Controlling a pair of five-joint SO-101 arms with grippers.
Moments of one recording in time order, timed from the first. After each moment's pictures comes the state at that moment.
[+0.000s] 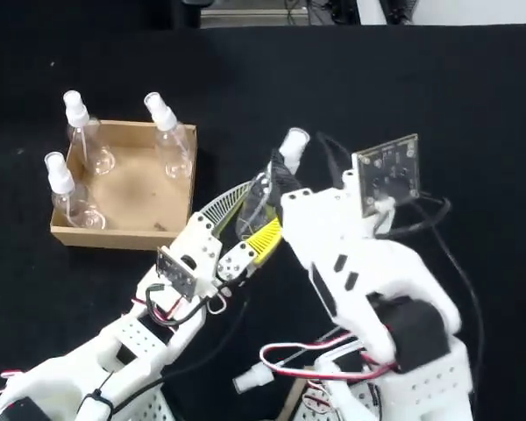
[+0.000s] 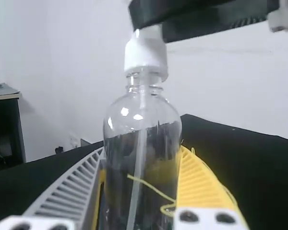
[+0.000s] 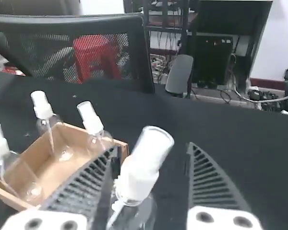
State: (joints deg) left arm 32.9 -42.3 95.1 -57.9 -1.1; right arm -20.9 -68.1 36.6 56.1 -3.3
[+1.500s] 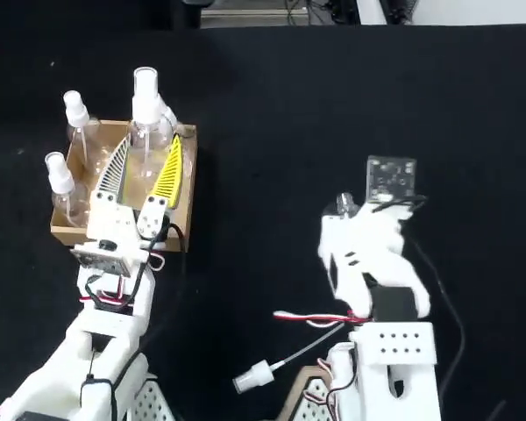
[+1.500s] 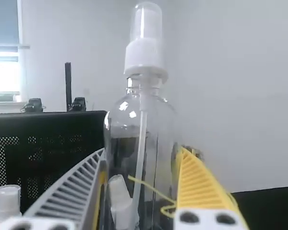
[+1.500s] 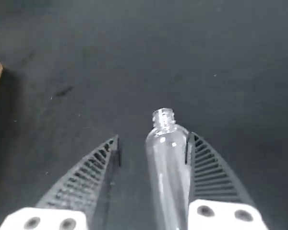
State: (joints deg) left arm 3.6 -42.3 95.1 -68.8 -2.1; right arm -0.4 -69.1 74.1 46.1 -3.1
